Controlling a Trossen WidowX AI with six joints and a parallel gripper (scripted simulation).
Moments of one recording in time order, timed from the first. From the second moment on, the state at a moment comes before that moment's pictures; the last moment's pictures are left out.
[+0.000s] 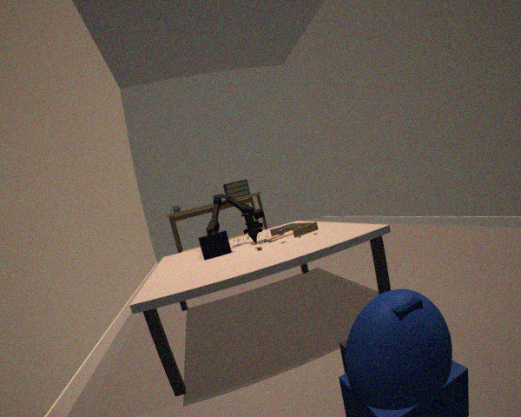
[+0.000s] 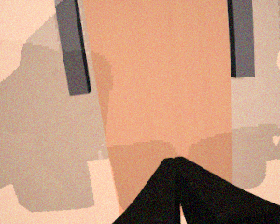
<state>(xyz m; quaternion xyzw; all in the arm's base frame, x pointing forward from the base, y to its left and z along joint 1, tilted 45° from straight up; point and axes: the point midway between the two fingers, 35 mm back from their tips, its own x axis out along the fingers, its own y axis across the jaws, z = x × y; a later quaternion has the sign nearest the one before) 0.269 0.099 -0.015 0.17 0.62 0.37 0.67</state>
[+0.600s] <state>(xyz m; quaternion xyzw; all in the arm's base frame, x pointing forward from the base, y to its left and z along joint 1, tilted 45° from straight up) 0.244 0.093 -0.019 0.17 0.62 0.37 0.67</state>
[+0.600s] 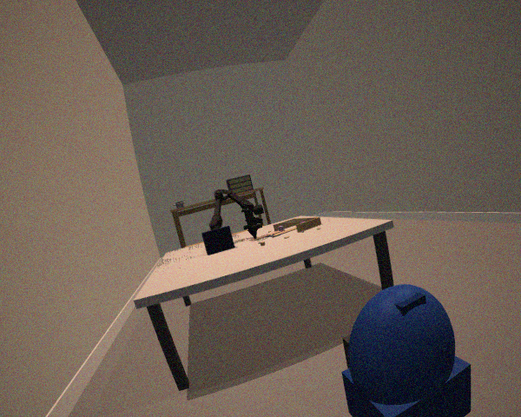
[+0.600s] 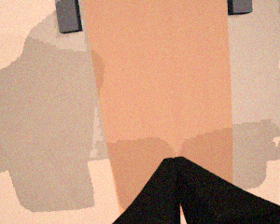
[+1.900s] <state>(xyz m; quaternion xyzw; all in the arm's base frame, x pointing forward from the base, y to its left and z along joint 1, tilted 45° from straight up) 0.190 0.080 -0.027 0.17 0.62 0.37 0.67</state>
